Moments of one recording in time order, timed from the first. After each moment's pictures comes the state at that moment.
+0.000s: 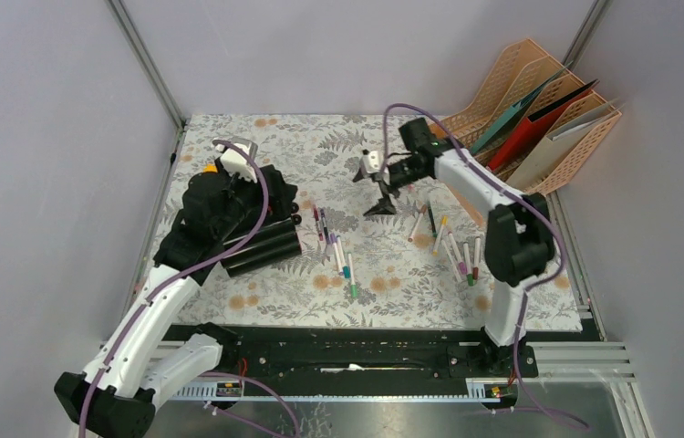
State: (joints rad) left arm -0.40 0.89 0.95 -0.27 0.08 -0.16; right arm 0.39 1.86 1.52 -0.76 -1.08 -1.33
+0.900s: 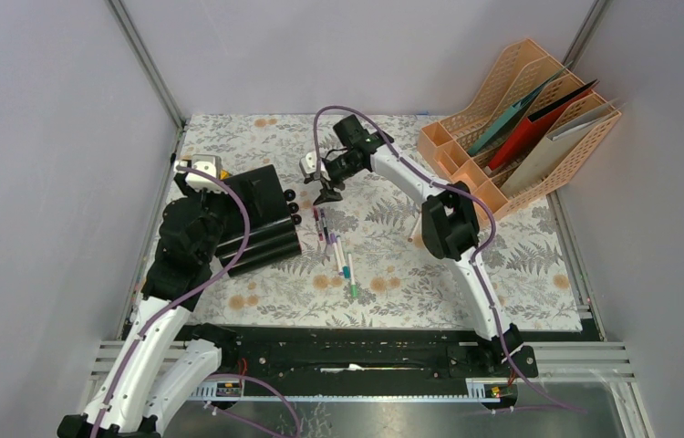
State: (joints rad) left arm -0.29 0.69 0.79 -0.16 -0.13 -0.09; right arm 0.61 2.45 2.24 -0.83 -0.95 -1.29
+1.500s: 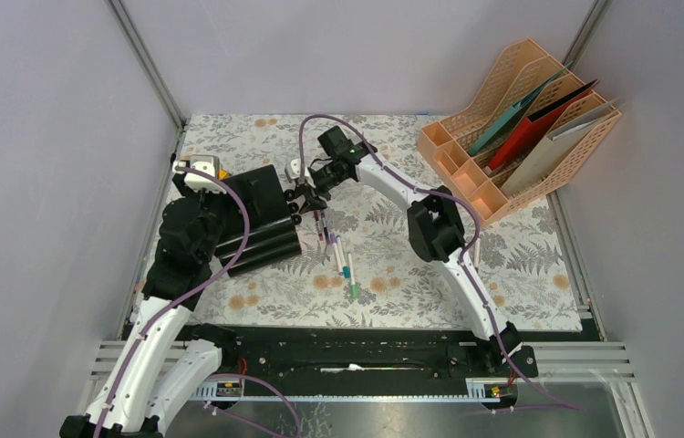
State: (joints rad) left arm -0.26 0.69 0.78 -0.15 -0.13 -0.09; right arm 0.66 2.56 2.33 -0.77 -0.98 -1.13
